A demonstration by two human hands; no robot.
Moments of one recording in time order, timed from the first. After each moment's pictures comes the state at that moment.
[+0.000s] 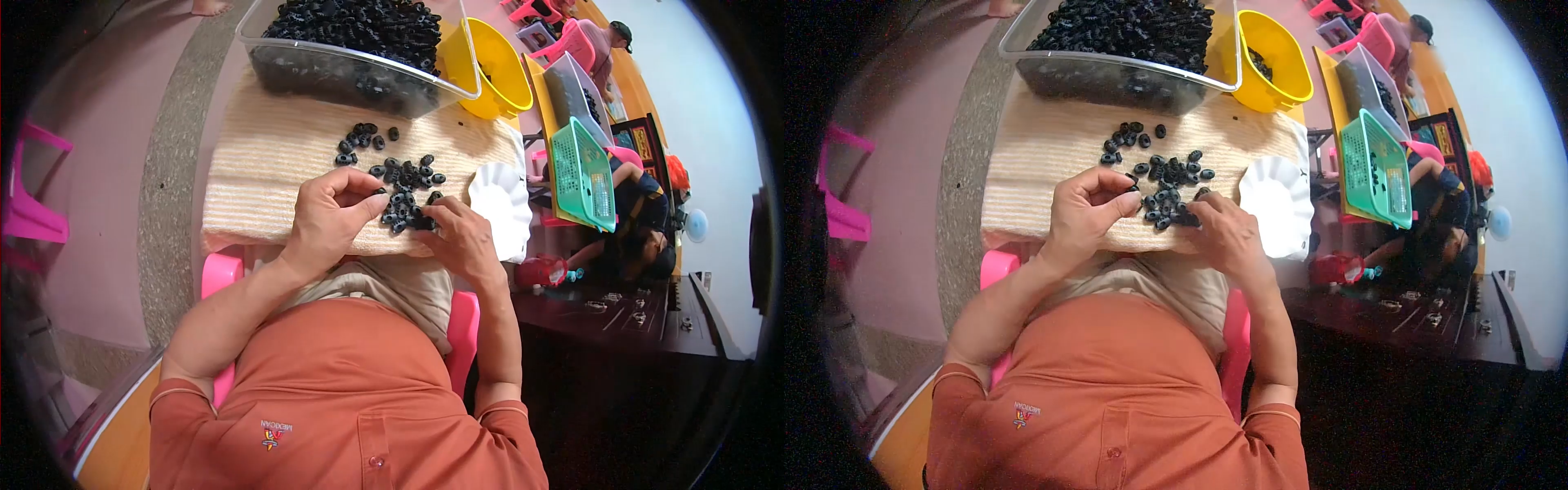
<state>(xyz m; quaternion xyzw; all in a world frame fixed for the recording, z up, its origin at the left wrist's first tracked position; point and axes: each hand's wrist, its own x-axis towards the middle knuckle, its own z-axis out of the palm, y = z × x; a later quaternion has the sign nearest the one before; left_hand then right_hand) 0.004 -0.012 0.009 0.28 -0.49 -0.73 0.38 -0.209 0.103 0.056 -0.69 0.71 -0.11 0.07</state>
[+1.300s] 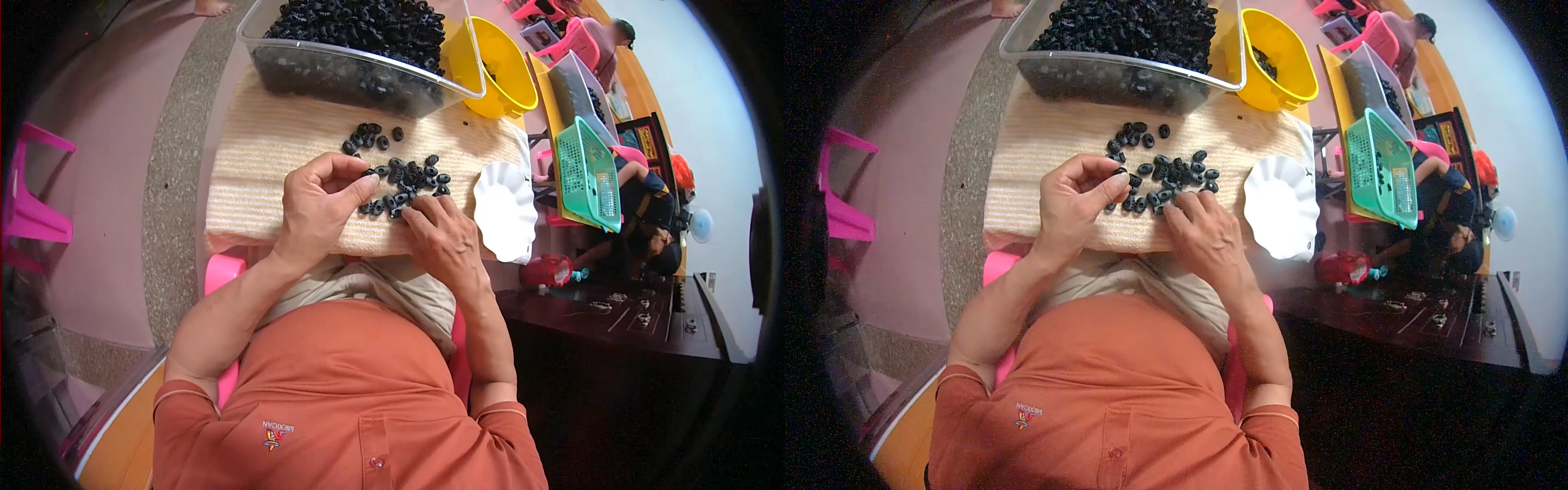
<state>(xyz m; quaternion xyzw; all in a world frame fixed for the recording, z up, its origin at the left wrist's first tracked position) 0.009 -0.026 0.014 0.29 -0.48 -0.71 0.43 -0.181 0.090 0.039 -0.76 0.63 -0.11 -0.07</state>
